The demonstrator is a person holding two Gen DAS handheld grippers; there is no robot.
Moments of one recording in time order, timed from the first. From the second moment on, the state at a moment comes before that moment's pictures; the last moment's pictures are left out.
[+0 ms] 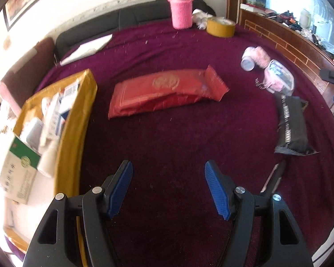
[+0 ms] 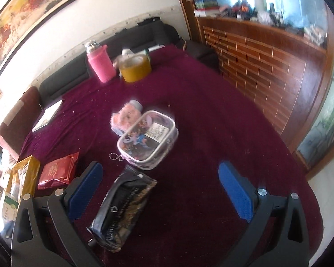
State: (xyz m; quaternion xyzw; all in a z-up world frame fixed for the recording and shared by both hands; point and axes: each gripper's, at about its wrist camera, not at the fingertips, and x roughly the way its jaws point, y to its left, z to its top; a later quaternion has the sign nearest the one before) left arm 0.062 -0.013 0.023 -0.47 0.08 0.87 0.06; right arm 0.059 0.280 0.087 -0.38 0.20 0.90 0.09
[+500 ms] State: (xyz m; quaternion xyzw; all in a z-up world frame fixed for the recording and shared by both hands) left arm 0.061 -0.020 0.005 -0.49 0.06 0.87 0.09; right arm 0.017 0.208 0.052 -0.45 0.36 0.78 -0.26
